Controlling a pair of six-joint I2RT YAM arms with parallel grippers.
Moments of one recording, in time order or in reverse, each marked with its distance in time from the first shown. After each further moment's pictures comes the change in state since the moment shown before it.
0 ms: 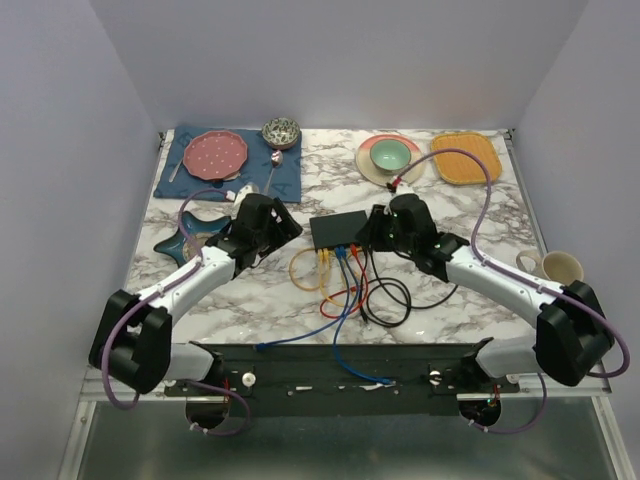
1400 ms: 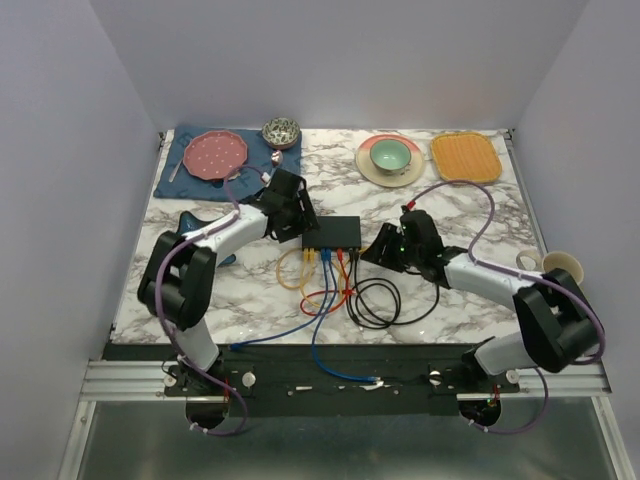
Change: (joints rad) left arm -0.014 0.476 0.404 -0.182 0.156 0.111; right arm -0.127 0.093 -0.233 0.134 -0.120 0.232
